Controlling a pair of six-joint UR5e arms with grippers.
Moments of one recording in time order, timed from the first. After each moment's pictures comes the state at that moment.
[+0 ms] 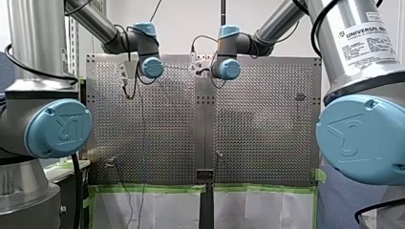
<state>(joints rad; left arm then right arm) -0.36 -1.49 -1.96 -2.47 -2.30 -1.62 2.31 -1.25 1.51 -0.47 1.53 1.51</state>
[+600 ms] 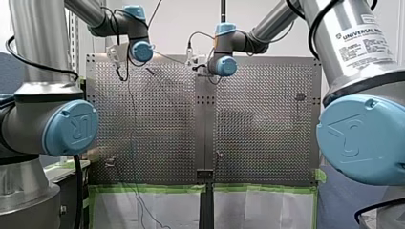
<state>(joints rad) -0.22 -1.42 -1.87 -2.54 -2.17 -1.68 2.32 -1.20 1.41 -0.44 1.49 1.53</state>
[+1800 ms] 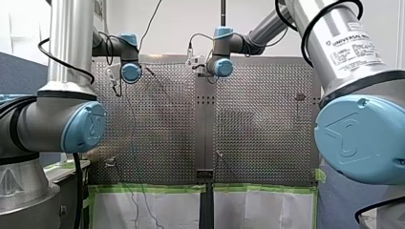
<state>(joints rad) 0.00 -1.66 -1.78 -2.50 -1.86 -1.82 2.30 -1.11 1.27 -0.45 1.50 1.54</state>
